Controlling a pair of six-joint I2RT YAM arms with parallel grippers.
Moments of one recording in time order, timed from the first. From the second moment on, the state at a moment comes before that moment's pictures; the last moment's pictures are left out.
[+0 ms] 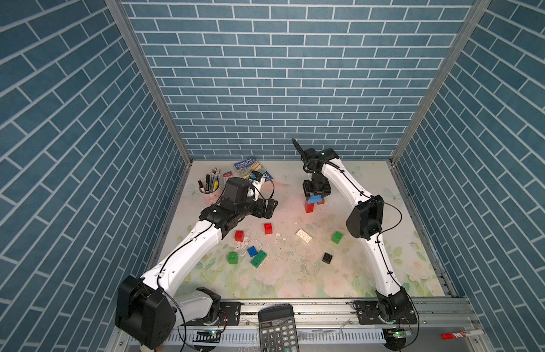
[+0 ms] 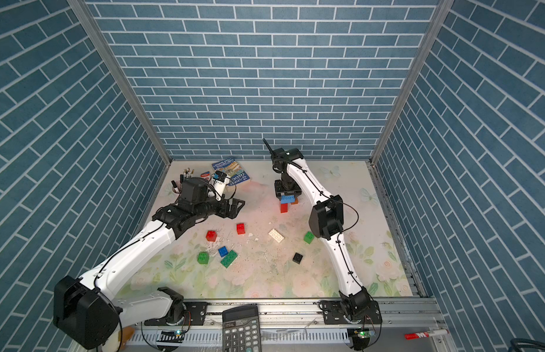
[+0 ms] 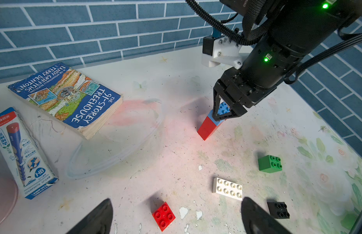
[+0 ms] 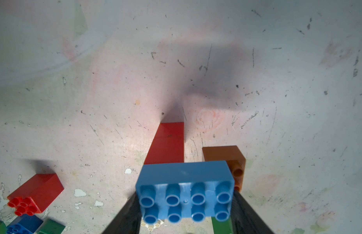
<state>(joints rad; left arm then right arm) -0.44 1.22 1.00 -0.39 0.18 -0.13 0.56 2.47 2.55 -1.59 0.01 0.34</state>
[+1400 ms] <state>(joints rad) -0.44 1.21 1.01 -0.40 0.21 -0.12 0.56 2.44 2.53 -1.60 0.05 0.35</state>
